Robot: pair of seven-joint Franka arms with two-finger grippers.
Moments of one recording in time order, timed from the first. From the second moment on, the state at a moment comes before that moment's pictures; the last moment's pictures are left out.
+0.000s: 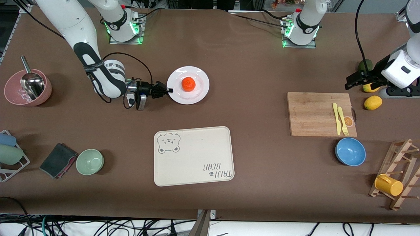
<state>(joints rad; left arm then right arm) 0.00 -0.03 0.02 -1.79 -0.04 1.69 -0.02 0.04 0.53 0.21 -2.35 1.48 2.13 -1.36</state>
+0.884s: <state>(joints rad) -0.01 -0.02 0.01 -1.79 -0.04 1.69 -0.02 0.03 0.54 0.21 -2.33 1.49 2.12 -1.37</state>
